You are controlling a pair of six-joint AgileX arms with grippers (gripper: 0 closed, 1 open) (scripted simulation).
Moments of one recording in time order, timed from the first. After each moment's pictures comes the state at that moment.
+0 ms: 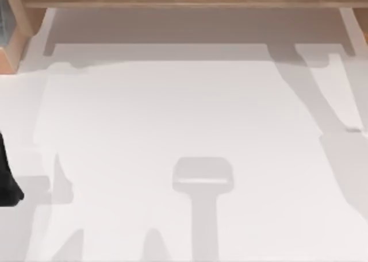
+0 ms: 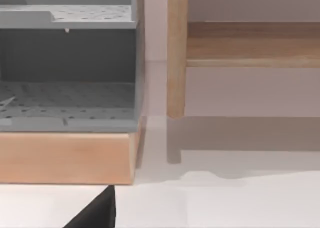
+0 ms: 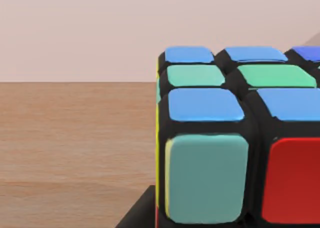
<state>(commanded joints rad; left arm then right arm) 0.00 0.00 0.00 0.00 0.00 0.00 0.28 1.90 1.81 0.09 0.31 0.02</state>
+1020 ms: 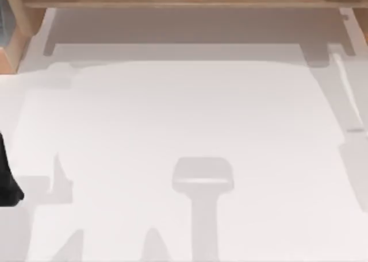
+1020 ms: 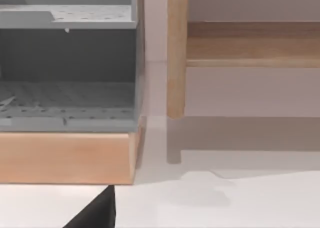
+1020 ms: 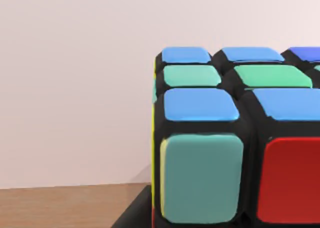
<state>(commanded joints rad) 0.00 0.00 0.00 0.00 0.00 0.00 0.12 1.81 1.97 -0.06 0.26 -0.02</state>
